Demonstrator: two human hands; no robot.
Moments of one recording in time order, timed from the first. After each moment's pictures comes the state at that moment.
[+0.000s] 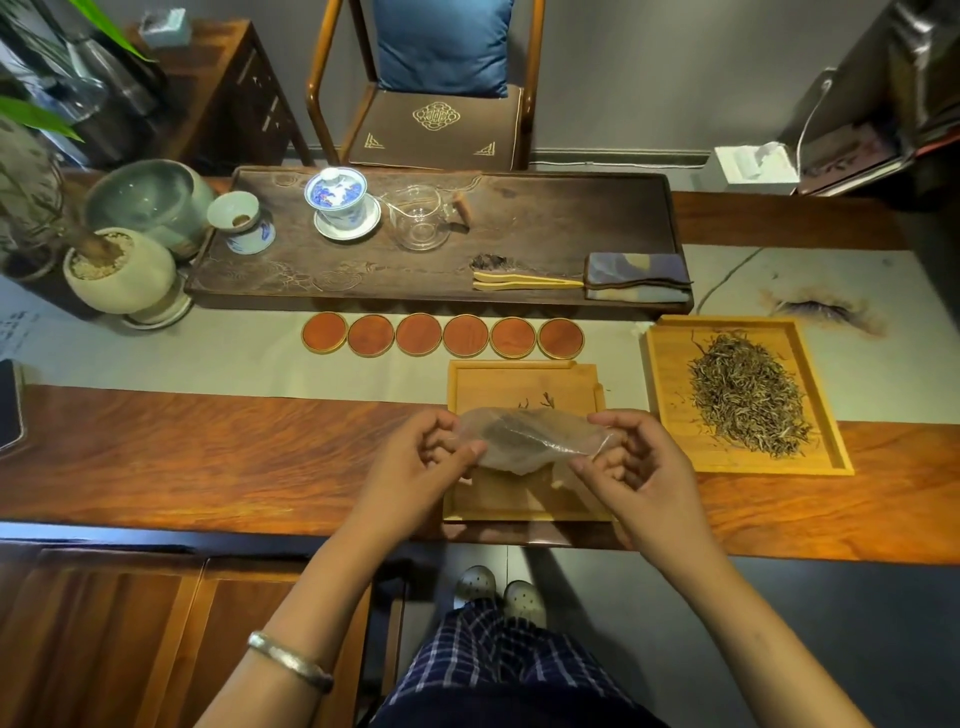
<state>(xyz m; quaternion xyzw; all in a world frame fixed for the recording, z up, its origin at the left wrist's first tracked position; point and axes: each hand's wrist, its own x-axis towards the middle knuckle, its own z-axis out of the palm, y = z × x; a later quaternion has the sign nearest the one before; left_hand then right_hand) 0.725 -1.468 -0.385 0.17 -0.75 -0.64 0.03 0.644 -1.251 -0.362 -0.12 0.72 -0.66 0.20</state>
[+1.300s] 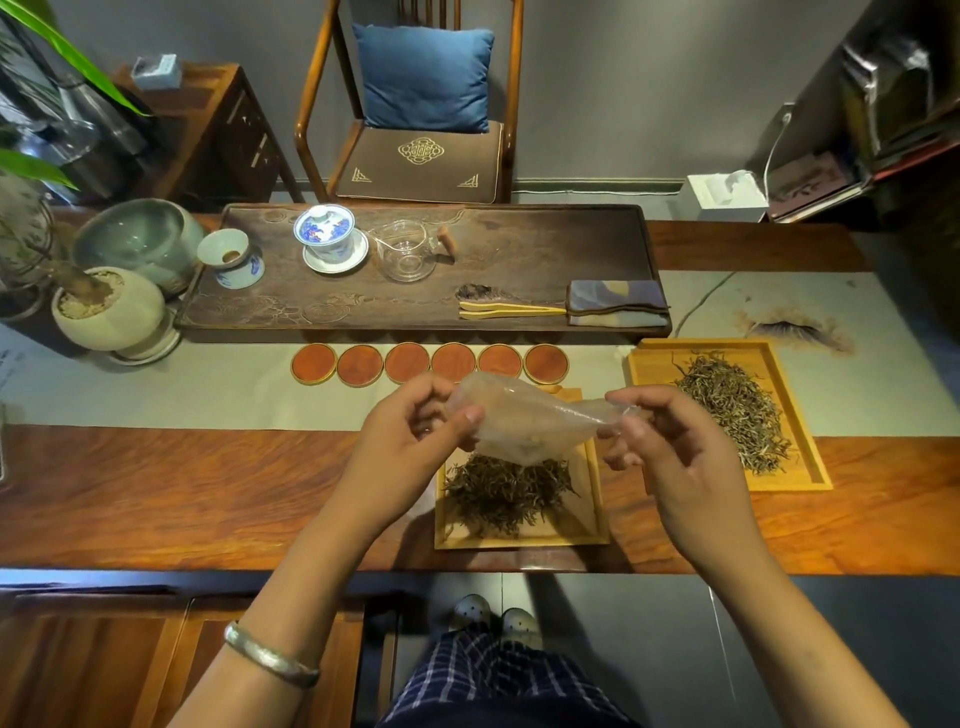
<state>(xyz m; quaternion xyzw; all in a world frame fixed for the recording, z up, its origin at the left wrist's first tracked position) 0.691 -1.472 -0.324 0.11 -0.75 -0.64 0.08 0.625 -1.249 -0.299 -0.15 0.72 -0.67 0.12</state>
